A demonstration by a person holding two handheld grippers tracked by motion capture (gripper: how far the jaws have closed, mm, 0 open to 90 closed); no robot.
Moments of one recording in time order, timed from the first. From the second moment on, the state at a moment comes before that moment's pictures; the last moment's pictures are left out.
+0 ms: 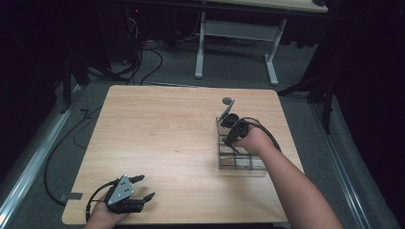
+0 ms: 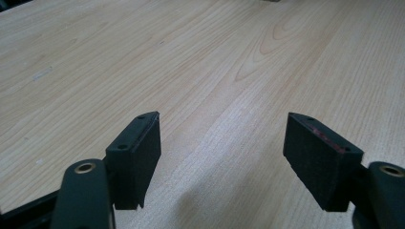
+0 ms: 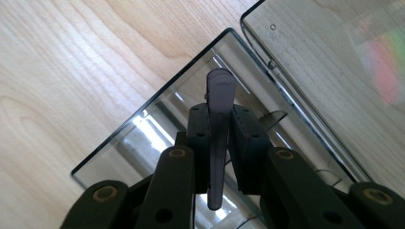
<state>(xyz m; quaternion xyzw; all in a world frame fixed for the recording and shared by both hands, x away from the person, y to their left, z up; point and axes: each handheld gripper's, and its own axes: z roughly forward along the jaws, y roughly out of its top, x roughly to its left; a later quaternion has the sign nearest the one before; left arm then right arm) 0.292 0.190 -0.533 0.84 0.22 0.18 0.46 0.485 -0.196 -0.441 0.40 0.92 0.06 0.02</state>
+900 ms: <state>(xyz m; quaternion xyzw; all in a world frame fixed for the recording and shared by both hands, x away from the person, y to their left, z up) 0.292 0.190 -0.533 0.84 0.22 0.18 0.46 0.495 -0.190 -0.475 0.38 0.92 0.06 0.02</state>
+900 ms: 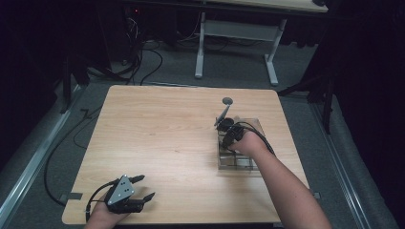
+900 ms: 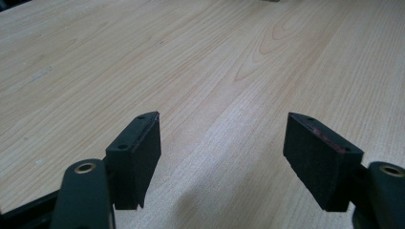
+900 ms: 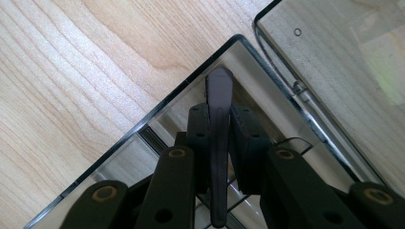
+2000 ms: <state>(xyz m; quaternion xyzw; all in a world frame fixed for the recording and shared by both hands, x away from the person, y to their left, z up) 0.292 0.190 -0.533 0.84 0.22 0.18 0.46 0.489 -0.198 -0.454 0.42 0.91 0.07 0.01</state>
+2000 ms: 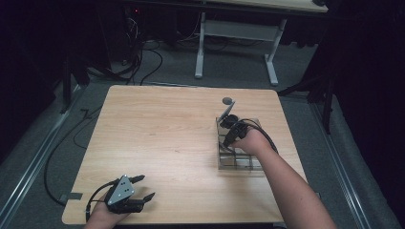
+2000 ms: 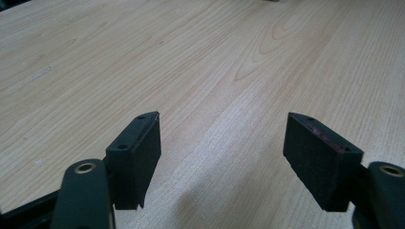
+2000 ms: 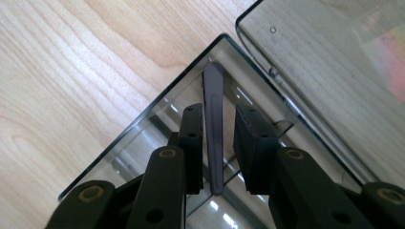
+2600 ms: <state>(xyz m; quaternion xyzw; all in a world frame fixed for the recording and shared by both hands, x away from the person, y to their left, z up) 0.292 0.189 -0.533 0.84 0.22 0.18 0.46 0.455 -0.216 -0.444 0.43 0.90 0.07 0.01</state>
